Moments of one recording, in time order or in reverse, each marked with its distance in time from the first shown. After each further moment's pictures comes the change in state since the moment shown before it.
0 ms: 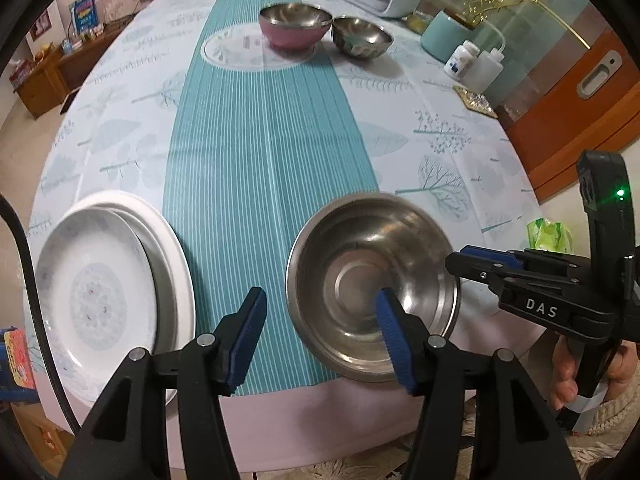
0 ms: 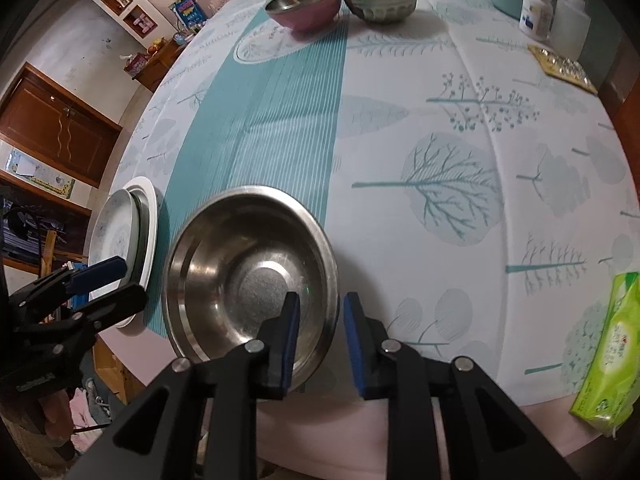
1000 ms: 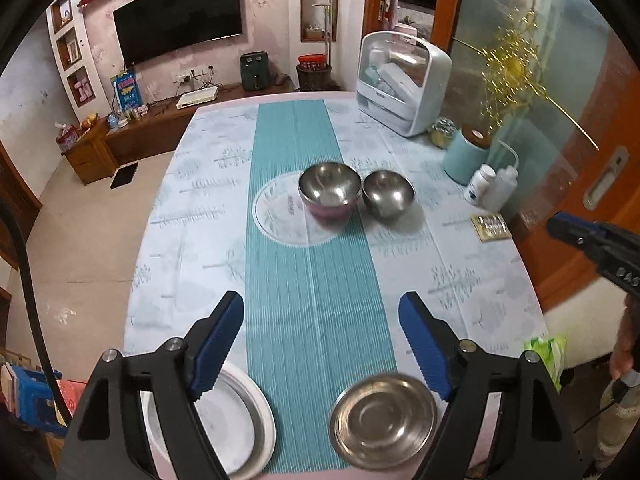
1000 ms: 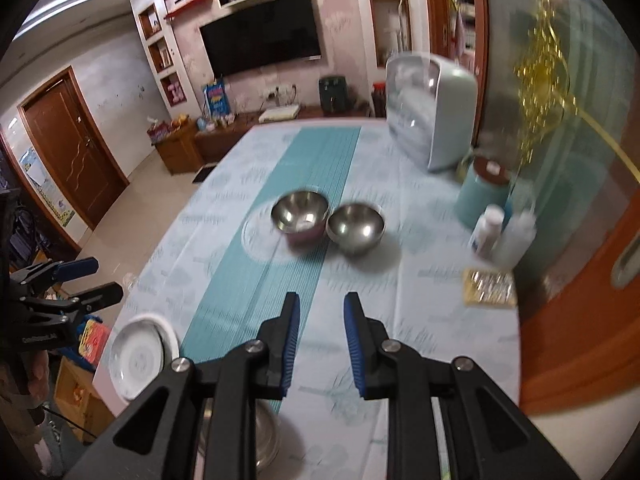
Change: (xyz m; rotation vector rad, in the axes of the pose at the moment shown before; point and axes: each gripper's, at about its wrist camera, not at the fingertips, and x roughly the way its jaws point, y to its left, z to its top) left arm -0.140 -0.021 0.152 0.023 -0.267 0.179; right arm -0.201 -0.003 0.131 -0.180 -0.425 -0.086
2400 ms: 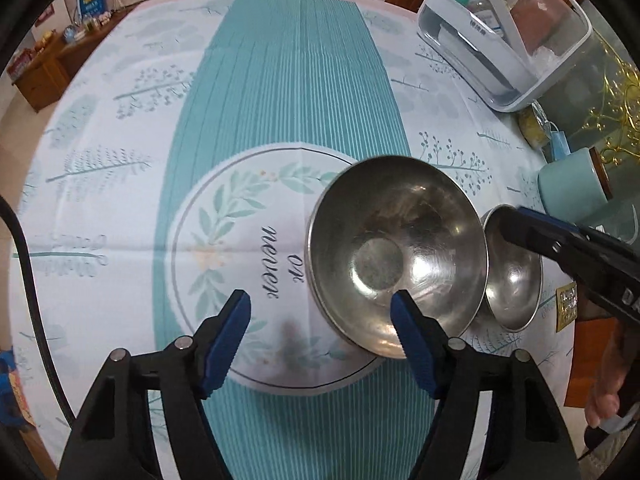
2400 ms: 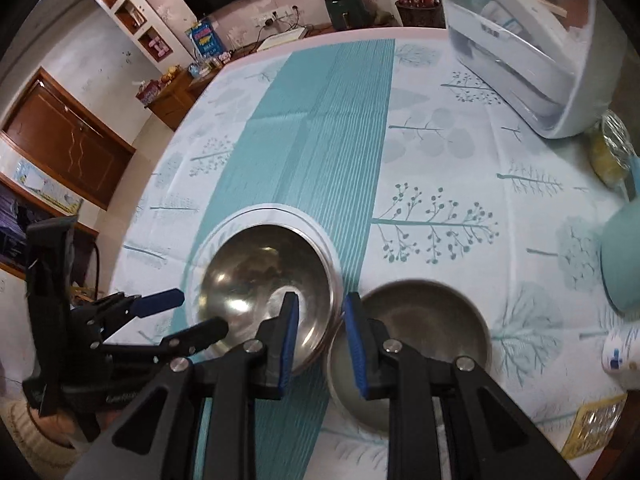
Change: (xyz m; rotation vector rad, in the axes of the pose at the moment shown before) left arm 0.375 0.046 0.130 -0.145 0.319 -0.137; right arm 0.355 -0.031 0.132 0.077 0.325 0.146
